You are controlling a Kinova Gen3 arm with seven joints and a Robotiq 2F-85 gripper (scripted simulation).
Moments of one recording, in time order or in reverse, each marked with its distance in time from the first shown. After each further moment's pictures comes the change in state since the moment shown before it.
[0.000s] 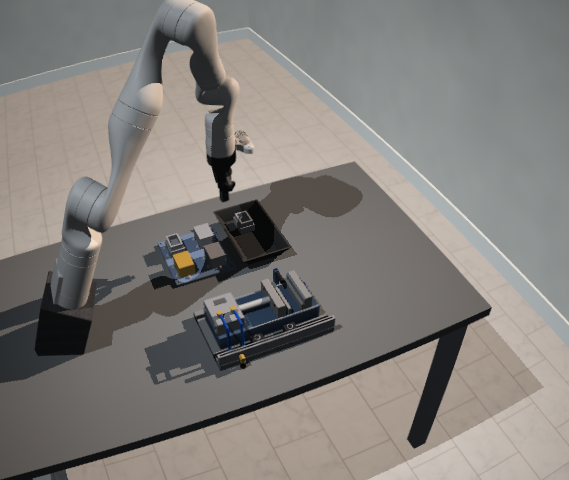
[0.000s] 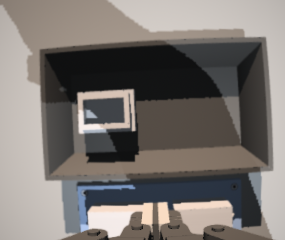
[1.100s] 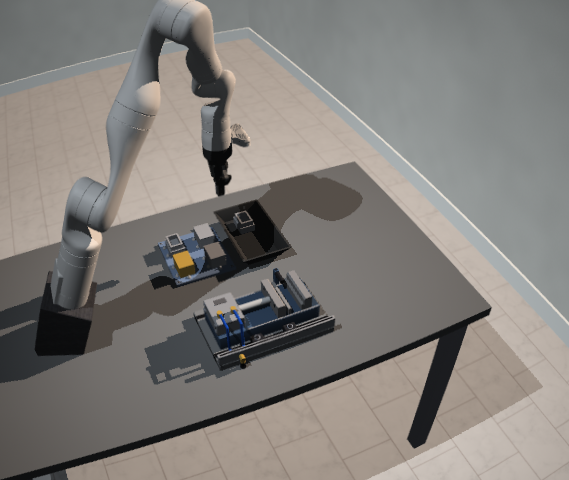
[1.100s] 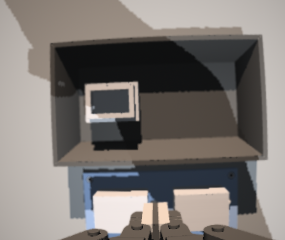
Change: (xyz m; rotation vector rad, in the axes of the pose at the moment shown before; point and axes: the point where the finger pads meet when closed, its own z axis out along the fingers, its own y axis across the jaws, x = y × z) arm -0.009 -0.003 -0.021 -0.001 -0.006 -0.014
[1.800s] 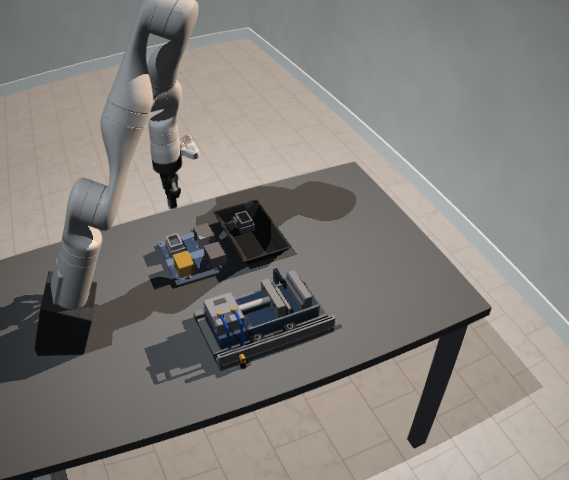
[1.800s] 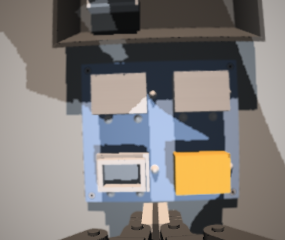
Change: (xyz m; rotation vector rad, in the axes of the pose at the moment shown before) arm -0.133 -0.005 0.001 -0.007 -0.003 -0.006
